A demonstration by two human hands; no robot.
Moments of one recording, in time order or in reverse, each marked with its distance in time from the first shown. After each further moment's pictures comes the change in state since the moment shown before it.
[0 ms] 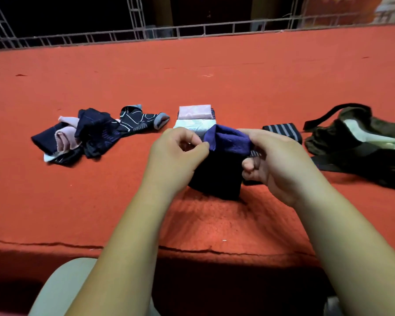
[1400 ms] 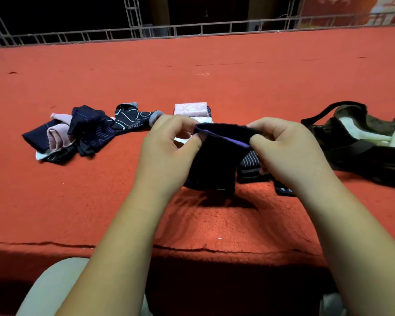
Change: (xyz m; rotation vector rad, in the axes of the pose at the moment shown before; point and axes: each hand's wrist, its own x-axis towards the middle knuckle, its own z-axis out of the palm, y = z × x) left_hand -0.008 0.006 -0.002 0.037 0.059 0.247; right_hand -0.018 -0.020 -0.013 -0.746 0.205 -0.324
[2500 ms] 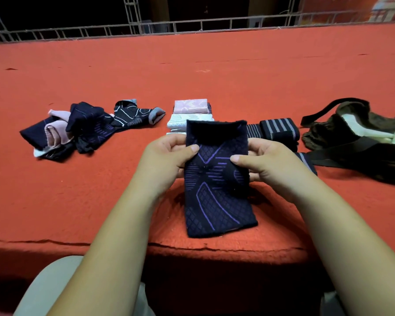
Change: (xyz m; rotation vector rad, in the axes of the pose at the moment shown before) left_hand -0.003 -0.029 0.003 -0.456 -0.218 -0.550; right_hand 0.006 0.047 0.026 0.474 -0.375 0.233
